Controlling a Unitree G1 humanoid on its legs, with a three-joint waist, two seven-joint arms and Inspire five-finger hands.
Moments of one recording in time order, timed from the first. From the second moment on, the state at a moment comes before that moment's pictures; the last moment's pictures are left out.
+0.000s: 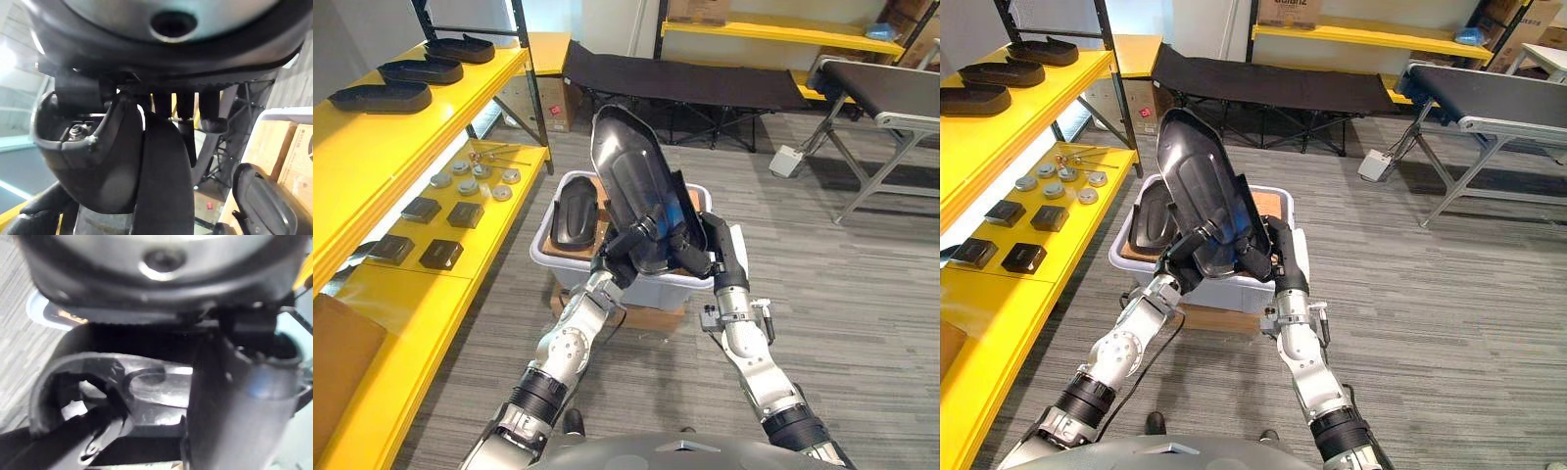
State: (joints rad) left arm -0.17 0.09 -0.35 0.19 -1.01 0.09 0.03; right arm 0.01 -0.18 0.27 0.16 -0.18 -0.23 -0.33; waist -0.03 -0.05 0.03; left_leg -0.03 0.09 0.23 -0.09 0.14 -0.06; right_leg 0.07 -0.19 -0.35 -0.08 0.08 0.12
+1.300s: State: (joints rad) left arm 0.00 0.05 -0.03 -0.05 0.14 -0.24 0.72; right arm 0.25 -0.09 0.12 -0.05 0.47 -0.30 -0.07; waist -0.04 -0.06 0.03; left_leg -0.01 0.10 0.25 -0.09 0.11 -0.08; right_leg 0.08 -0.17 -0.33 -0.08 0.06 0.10
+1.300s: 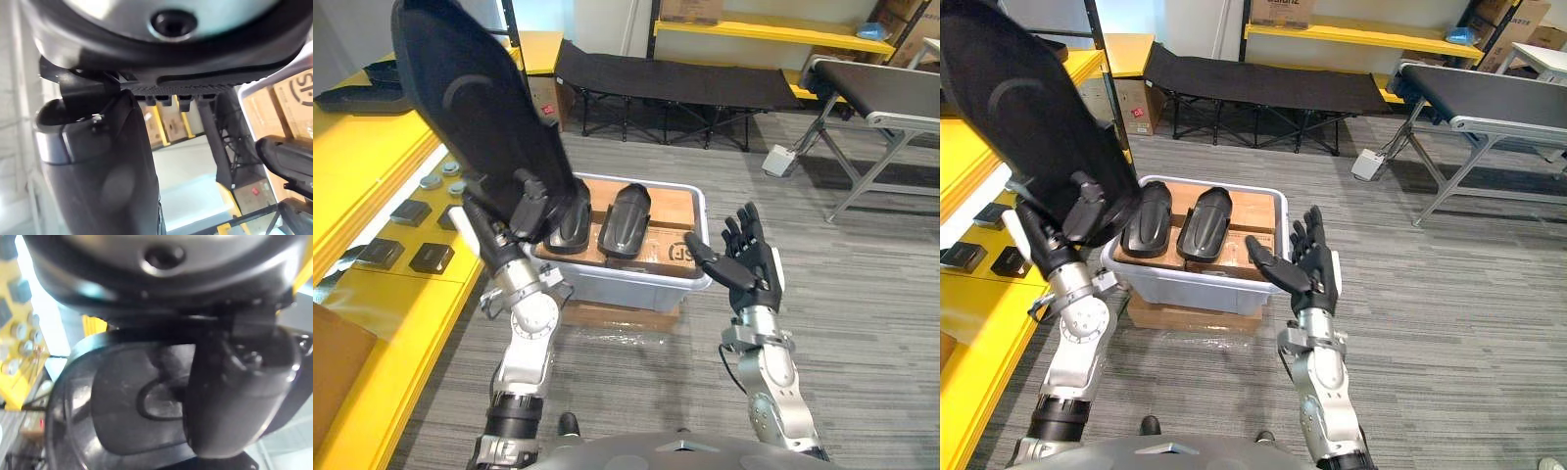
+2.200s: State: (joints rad) left arm 0.46 -0.02 0.23 -0.34 -0.20 -0.33 0.30; right arm 0.00 -0.08 0.26 0.19 0.23 -0.26 -0.10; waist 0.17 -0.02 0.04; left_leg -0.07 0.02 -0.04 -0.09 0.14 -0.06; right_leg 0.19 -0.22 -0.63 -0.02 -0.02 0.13
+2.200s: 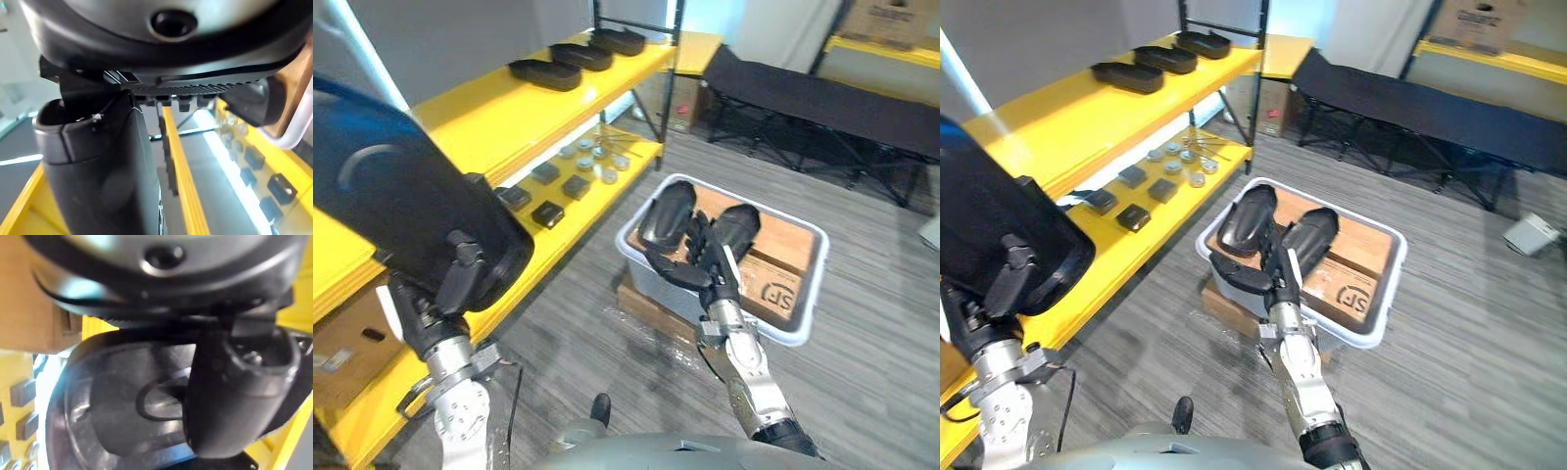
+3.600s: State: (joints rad) left arm 0.28 0.08 0.23 -0.29 -0.27 -0.41 0.22; right arm -0.04 -0.12 0.03 0.01 0.24 -0.30 -0.06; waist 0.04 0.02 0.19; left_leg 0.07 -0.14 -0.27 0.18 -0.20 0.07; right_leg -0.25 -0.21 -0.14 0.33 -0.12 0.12
